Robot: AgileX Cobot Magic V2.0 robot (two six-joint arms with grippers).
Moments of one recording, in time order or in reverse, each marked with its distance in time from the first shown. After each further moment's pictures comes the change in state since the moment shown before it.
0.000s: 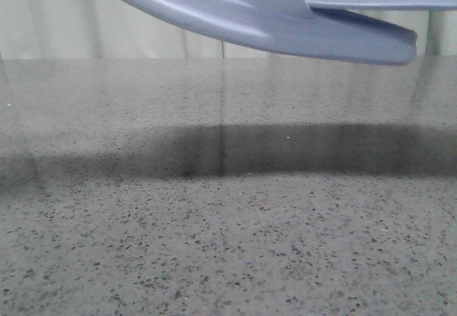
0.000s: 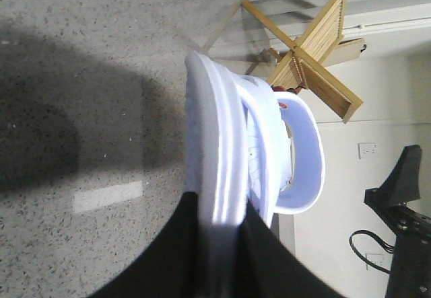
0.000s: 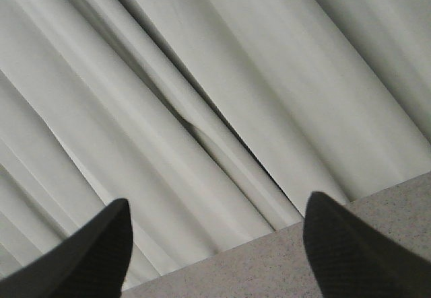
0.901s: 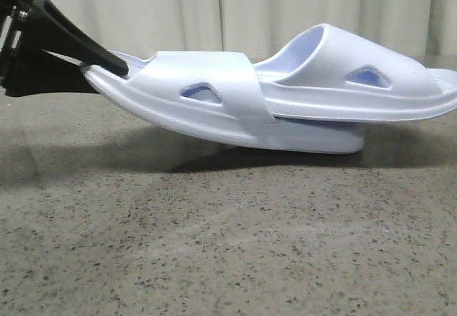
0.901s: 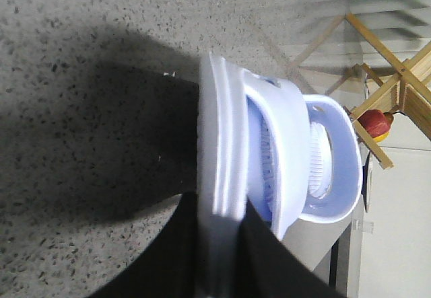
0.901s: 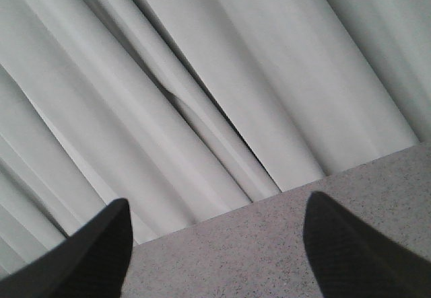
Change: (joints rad) left arm 0.000 0.165 0.000 0.095 -0.119 0.021; right arm 0.000 -0.006 0.000 -0.051 0.086 0.000
